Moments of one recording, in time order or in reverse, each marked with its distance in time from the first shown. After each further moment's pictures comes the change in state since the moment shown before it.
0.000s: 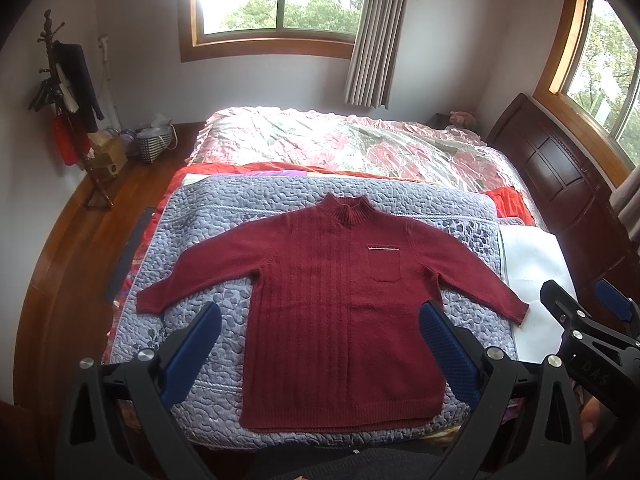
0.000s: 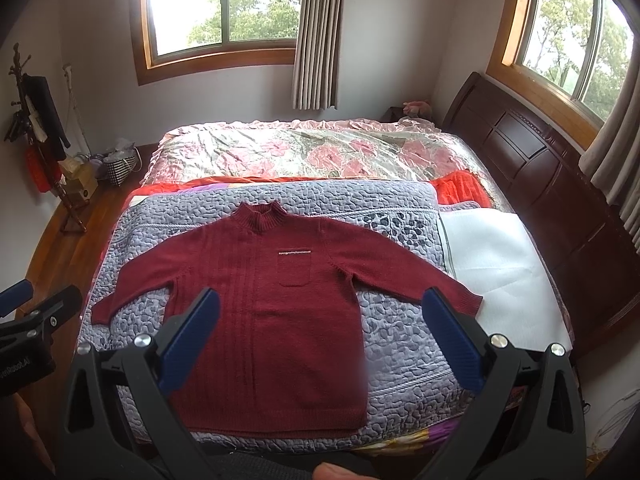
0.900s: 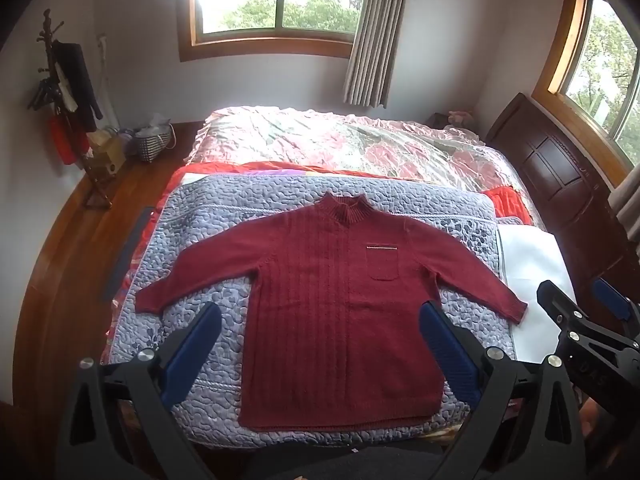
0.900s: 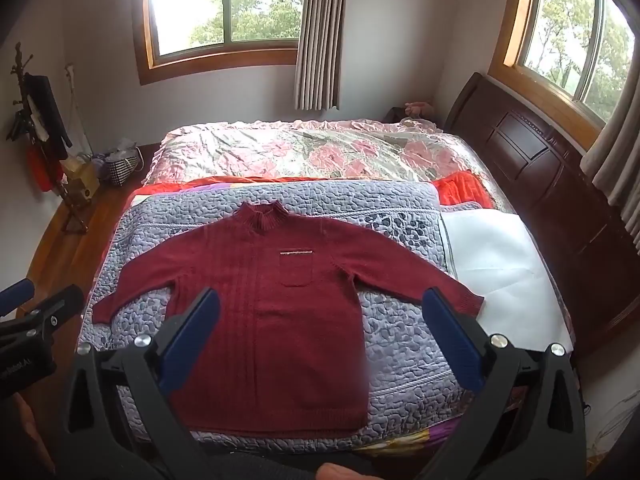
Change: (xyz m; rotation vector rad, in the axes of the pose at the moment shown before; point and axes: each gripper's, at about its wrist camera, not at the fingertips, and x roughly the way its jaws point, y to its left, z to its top) left arm 0.000 -0.003 -0.005 0.000 0.000 -0.002; right arm -0.001 0.002 -0.001 -0.003 -0.004 0.002
